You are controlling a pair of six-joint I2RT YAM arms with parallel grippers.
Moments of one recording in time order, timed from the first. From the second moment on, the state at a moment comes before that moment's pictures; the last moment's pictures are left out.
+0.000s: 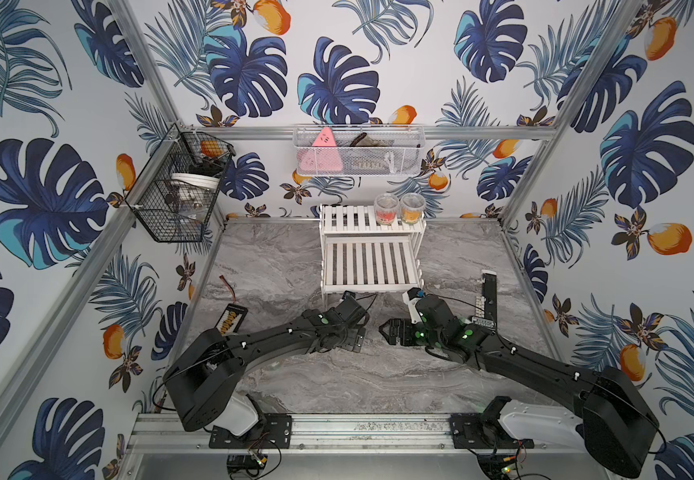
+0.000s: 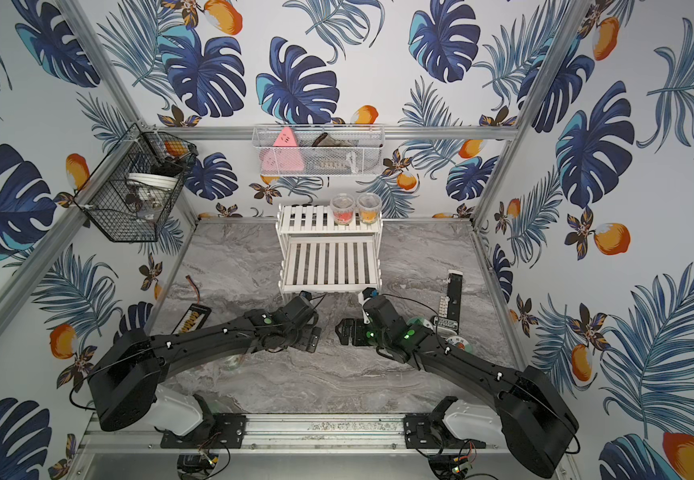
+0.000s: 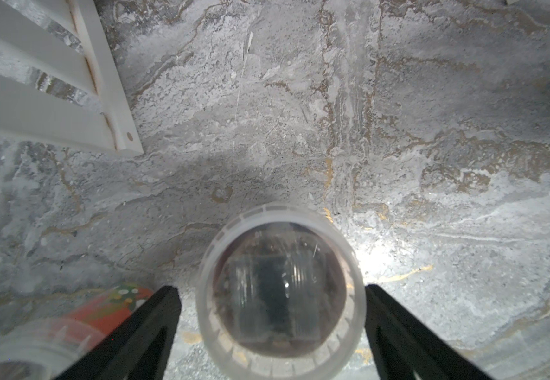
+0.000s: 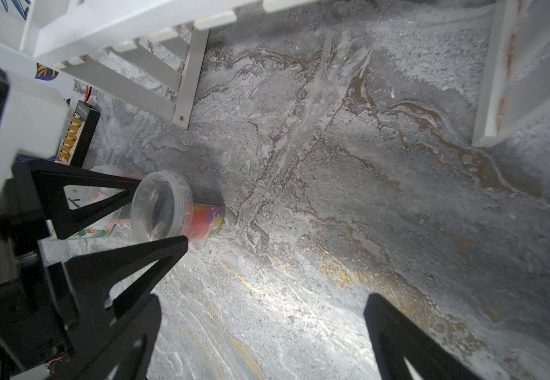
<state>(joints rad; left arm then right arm) -0.80 1.50 0.89 -0.52 -0.21 -0.50 0.74 1.20 0.63 -0.22 -0.08 0.65</state>
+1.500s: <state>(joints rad) -0.83 1.57 0.96 -0.51 -0.25 -0.53 0.72 1.12 0.64 -0.28 -0.06 0.62</state>
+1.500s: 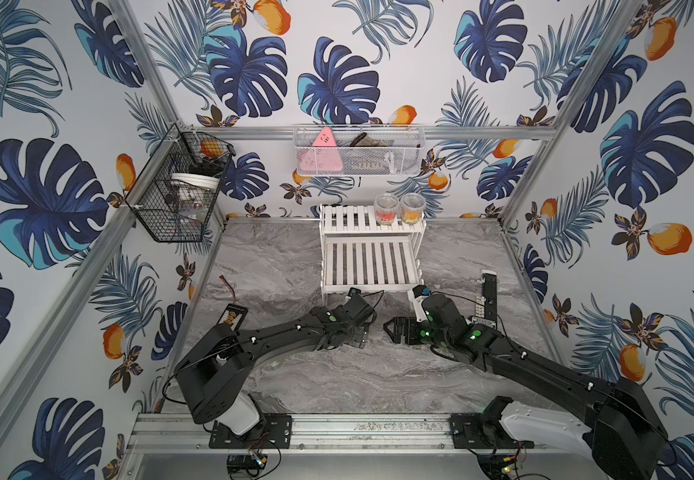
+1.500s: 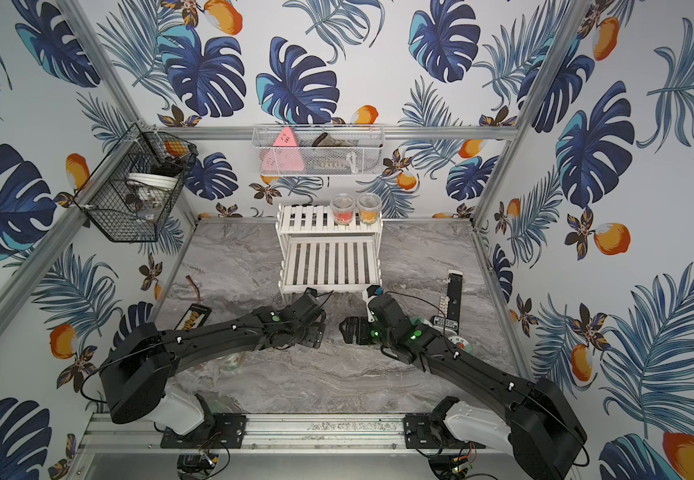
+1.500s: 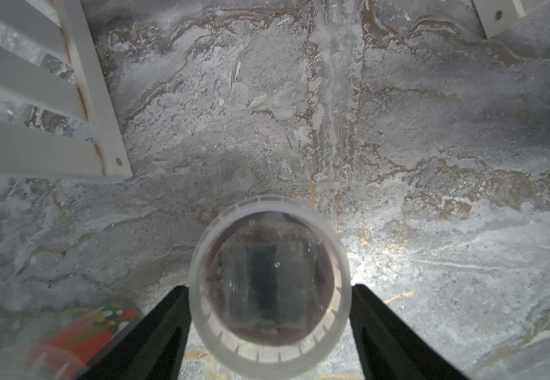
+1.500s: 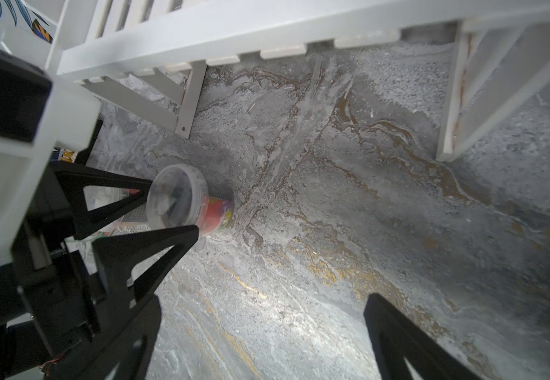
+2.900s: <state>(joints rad) -0.91 1.65 1.05 -0.54 -0.30 -0.56 0.70 1.09 0.59 -0.33 -0.02 0.63</state>
